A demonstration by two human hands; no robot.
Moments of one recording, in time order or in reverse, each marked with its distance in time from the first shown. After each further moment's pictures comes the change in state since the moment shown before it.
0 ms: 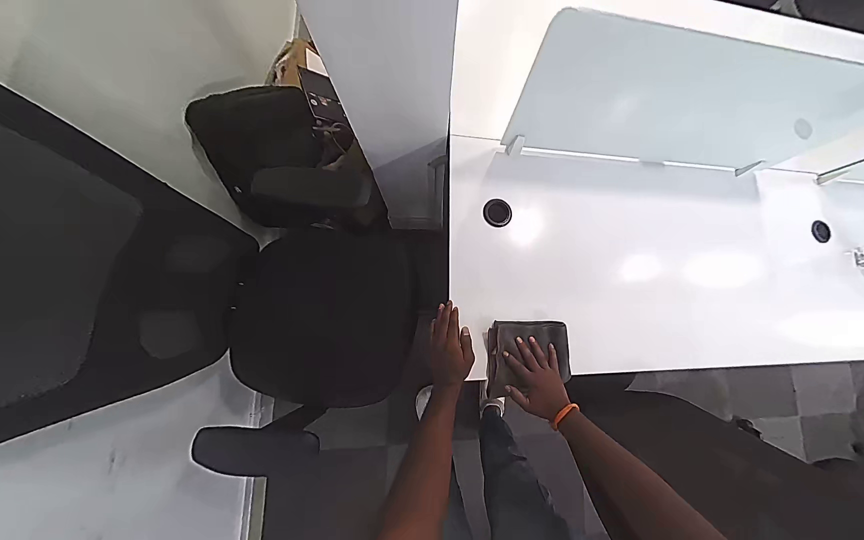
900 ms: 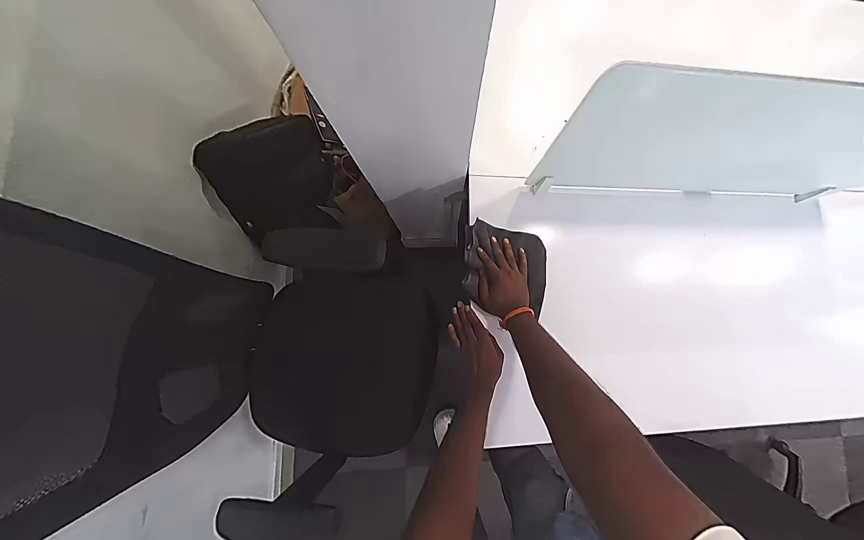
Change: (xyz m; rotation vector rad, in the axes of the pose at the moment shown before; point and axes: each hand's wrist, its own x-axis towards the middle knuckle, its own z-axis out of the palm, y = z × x) left_hand 0.133 0.018 0.033 0.335 -0.145 -0.219; right_hand 0.366 -0.010 -0.078 0.027 0.260 0.148
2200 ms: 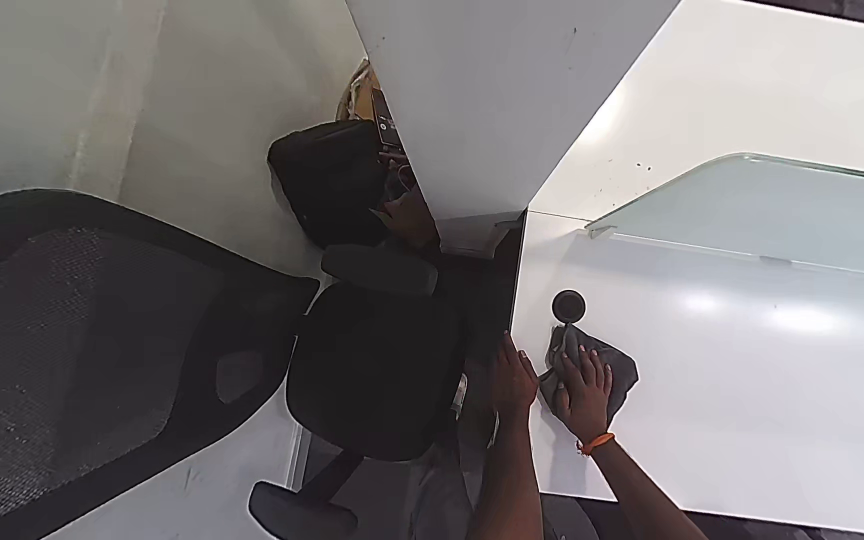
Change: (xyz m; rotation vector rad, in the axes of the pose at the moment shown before) left_hand 0.031 0.017 -0.009 -0.134 -0.143 -0.244; right_hand -0.150 0.060 -0.019 0.094 -0.019 0.065
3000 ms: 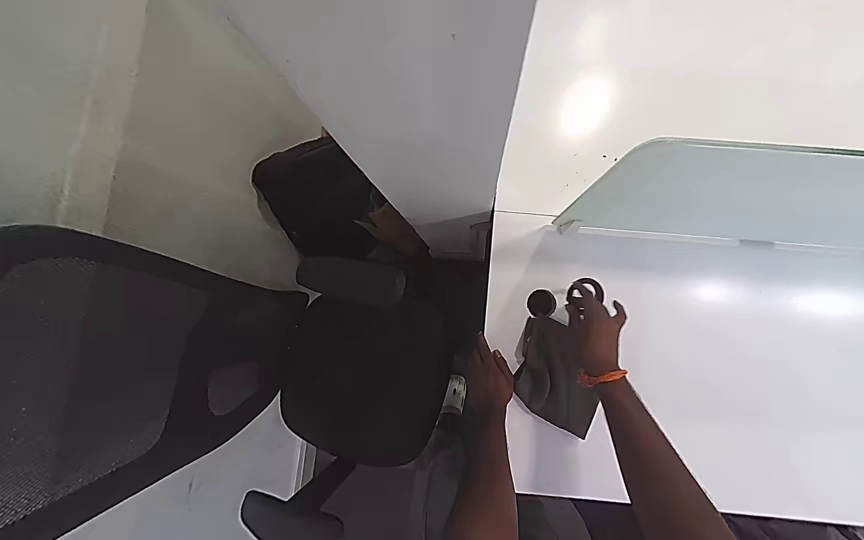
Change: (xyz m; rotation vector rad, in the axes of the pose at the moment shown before) left_hand 0.000 -0.001 0.012 0.082 0.030 -0.045; right_hand 0.142 0.006 -0.091 0.089 -0.067 0.234
